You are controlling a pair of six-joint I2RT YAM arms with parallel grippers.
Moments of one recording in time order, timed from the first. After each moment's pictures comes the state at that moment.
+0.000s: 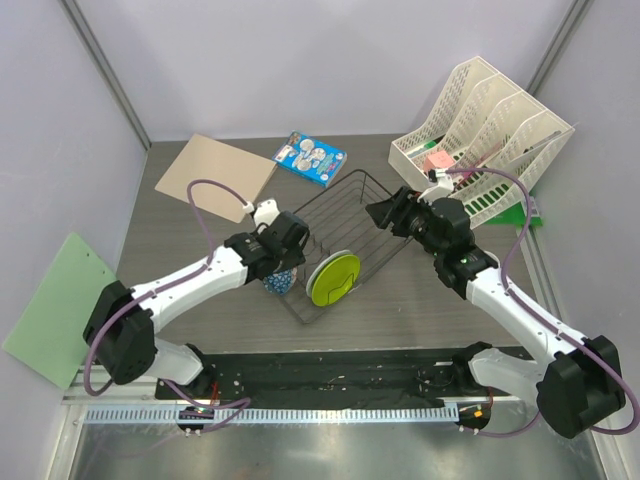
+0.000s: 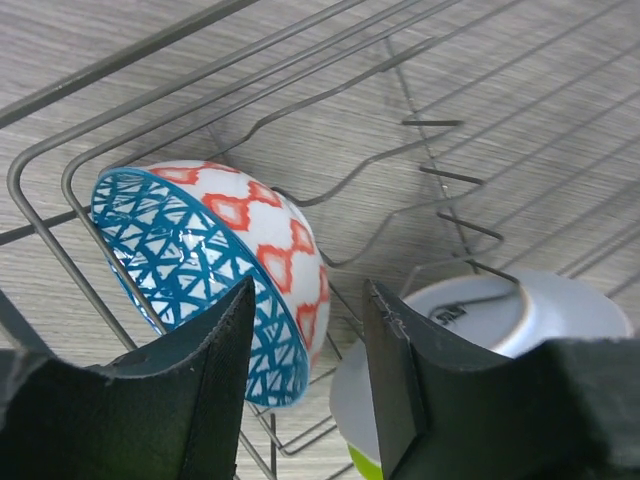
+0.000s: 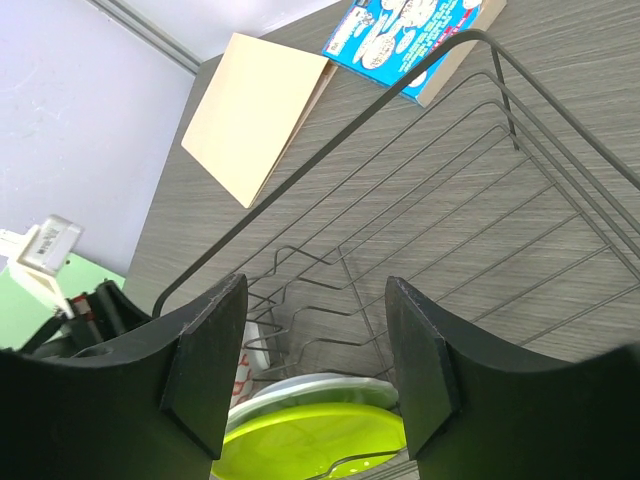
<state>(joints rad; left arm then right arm) -0.78 1.39 1.01 -0.58 -0.42 -0.98 0.43 1.08 0.72 0.16 -0.07 0.66</state>
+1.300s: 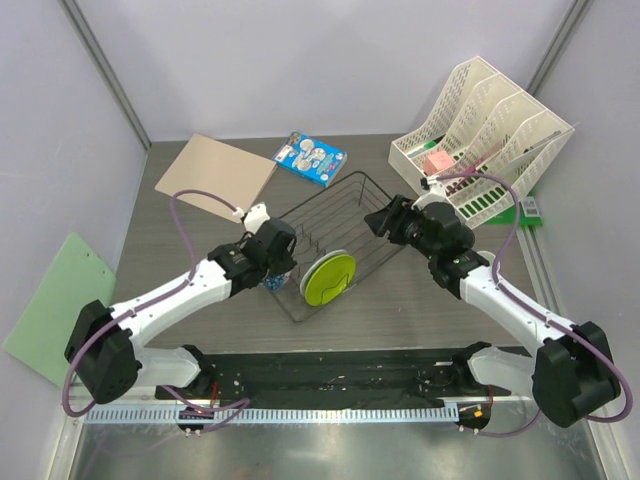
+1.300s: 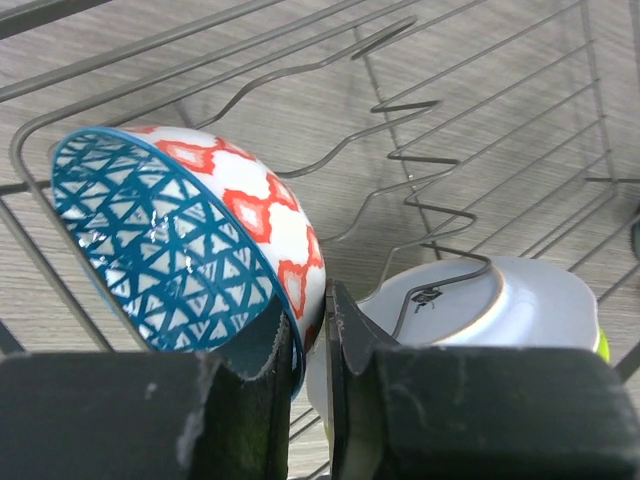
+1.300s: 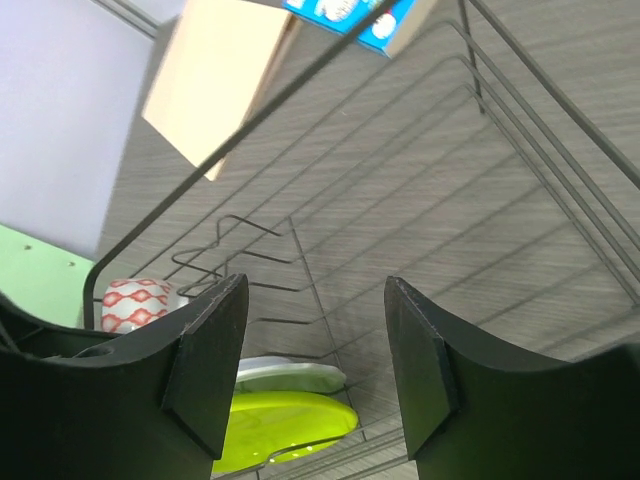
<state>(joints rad) -0.78 1.27 0.93 -0.53 -0.39 -0.99 0.43 1.13 0.67 0.19 -0.08 0.66</state>
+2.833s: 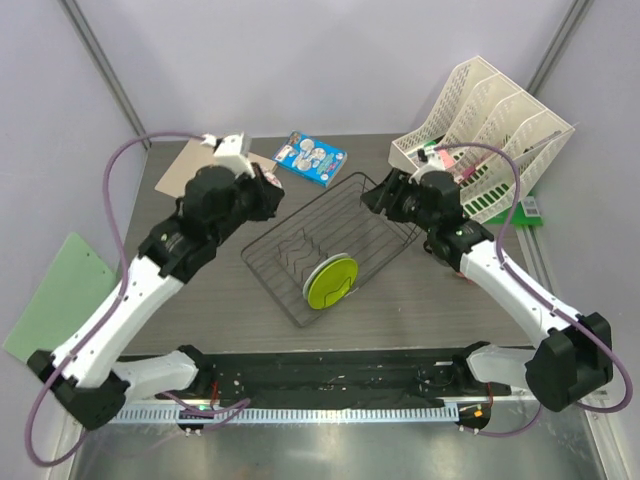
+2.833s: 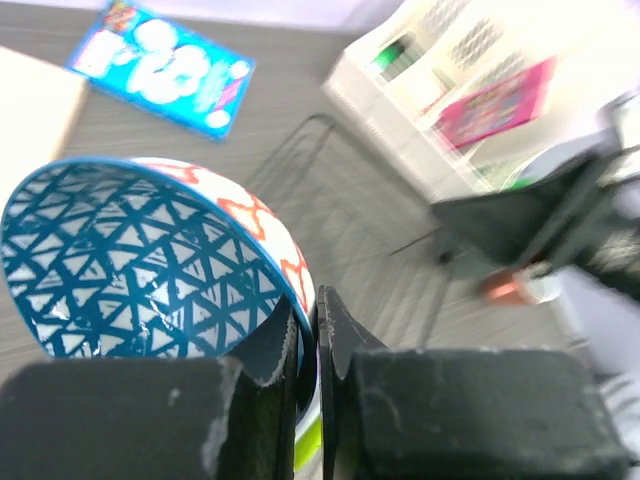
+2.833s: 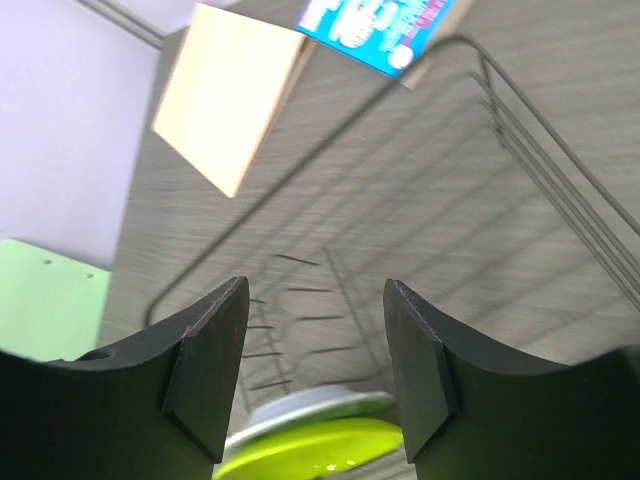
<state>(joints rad) -0.66 1.05 1.24 -0.44 -0.18 -0.52 0.43 1.20 0.91 -0.05 -0.07 0.66</state>
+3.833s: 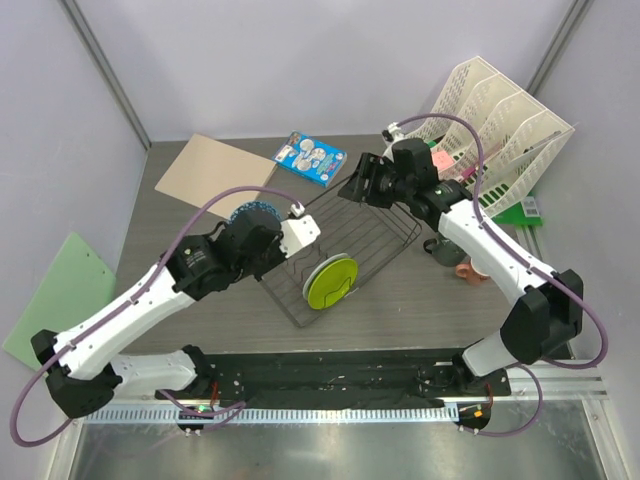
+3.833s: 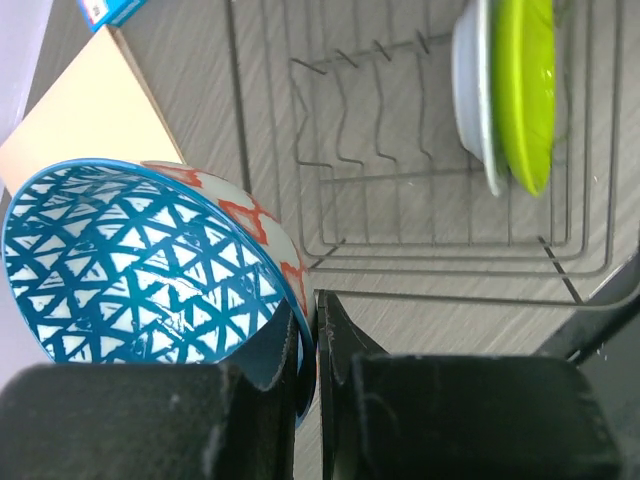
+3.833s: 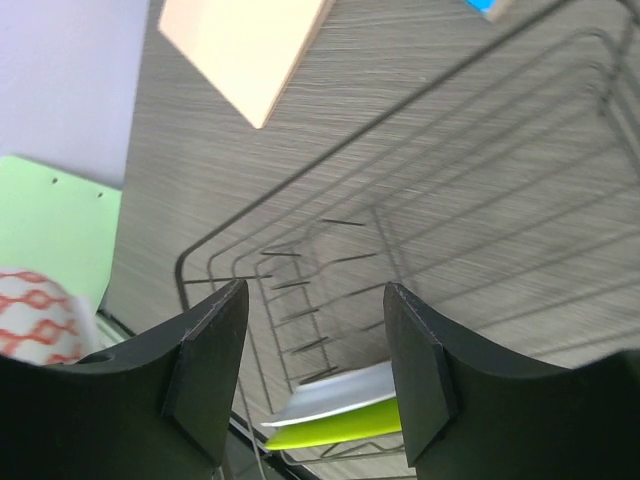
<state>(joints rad) -0.90 1.12 1.29 -0.95 -0.29 0.31 0.47 1.48 1.32 -0.39 -0.21 0.61</state>
